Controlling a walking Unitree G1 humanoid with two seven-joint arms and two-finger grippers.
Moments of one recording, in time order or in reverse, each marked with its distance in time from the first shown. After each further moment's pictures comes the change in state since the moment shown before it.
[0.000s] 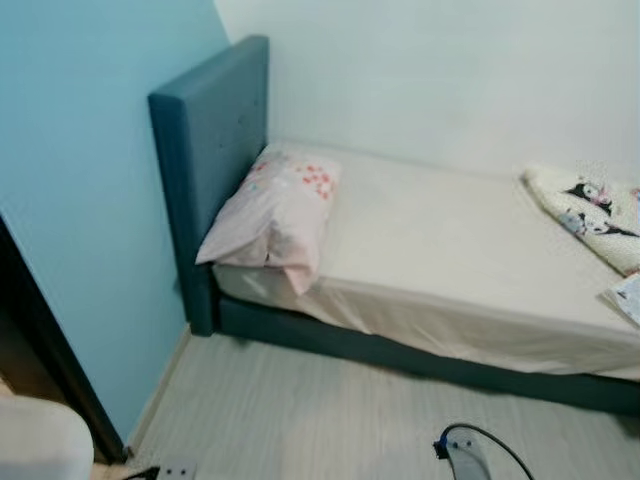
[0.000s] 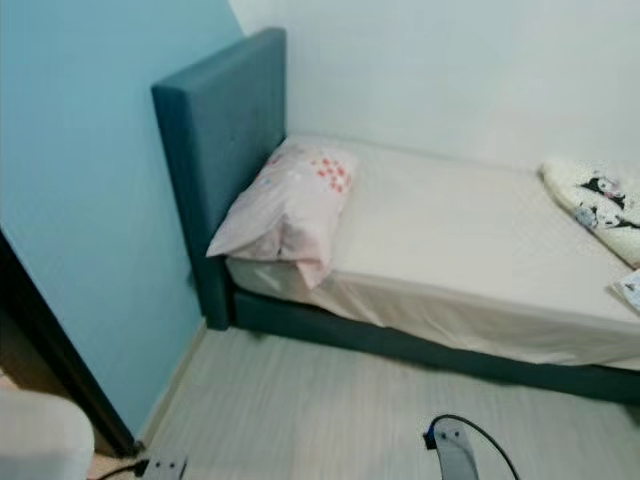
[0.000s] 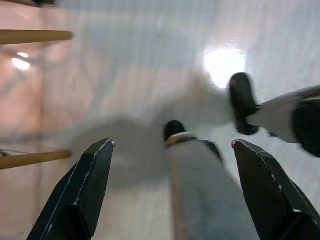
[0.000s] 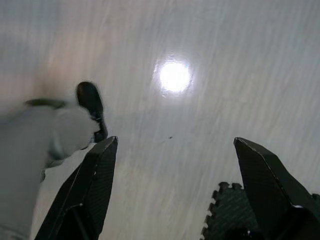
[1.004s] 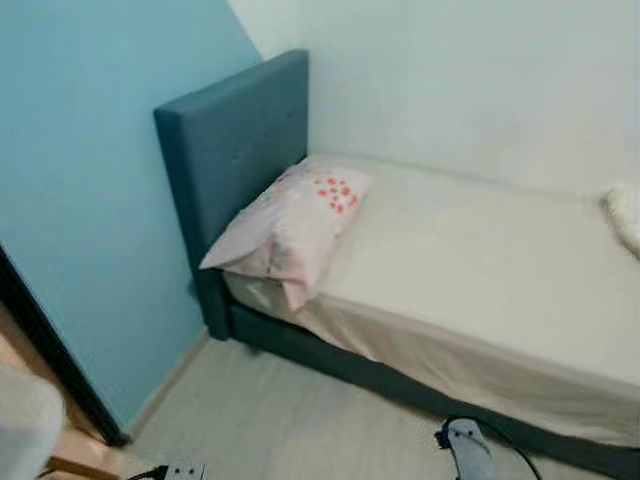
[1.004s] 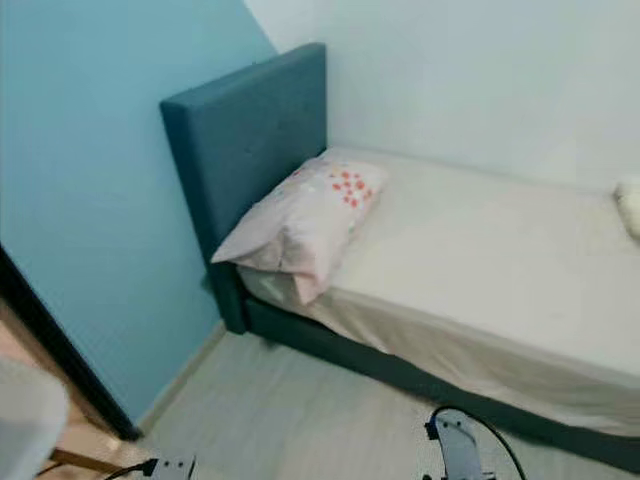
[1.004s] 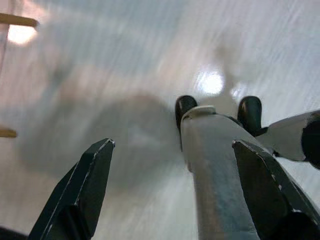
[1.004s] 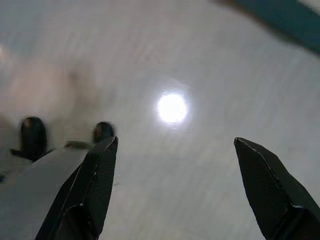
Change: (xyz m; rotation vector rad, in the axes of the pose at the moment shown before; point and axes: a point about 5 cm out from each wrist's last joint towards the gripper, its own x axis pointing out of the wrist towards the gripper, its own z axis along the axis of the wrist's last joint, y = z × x) left arm 0.001 -0.009 0.002 -0.002 -0.005 -0.015; right arm 0.000 -0.001 0.016 -0.010 -0.069 -0.010
